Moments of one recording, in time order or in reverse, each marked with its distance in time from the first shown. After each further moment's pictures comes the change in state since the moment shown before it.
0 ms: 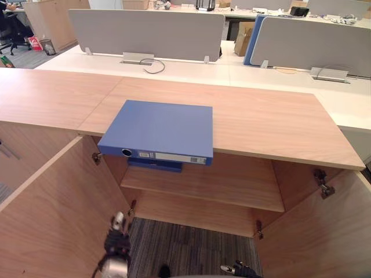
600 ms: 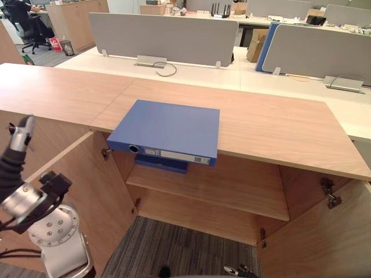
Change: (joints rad) left arm -0.227 0.060 0.188 -1.118 1.422 0.099 0.557; right arm 0.079 0.066 -0.202 -0.112 -0.036 0.007 -0.009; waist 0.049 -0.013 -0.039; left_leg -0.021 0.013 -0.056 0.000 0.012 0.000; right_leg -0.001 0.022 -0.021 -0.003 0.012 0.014
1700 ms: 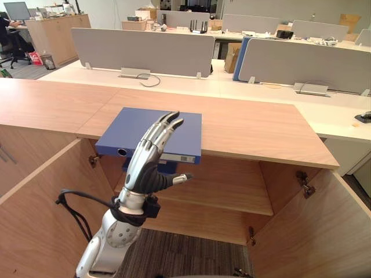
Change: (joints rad) left arm 0.101 0.292 -0.636 0.228 0.292 -0.161 -0.344; right arm -0.031 -0.056 0.242 0.087 -0.052 -0.012 -0.002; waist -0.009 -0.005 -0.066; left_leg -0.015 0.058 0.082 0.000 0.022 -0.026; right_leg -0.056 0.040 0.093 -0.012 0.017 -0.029
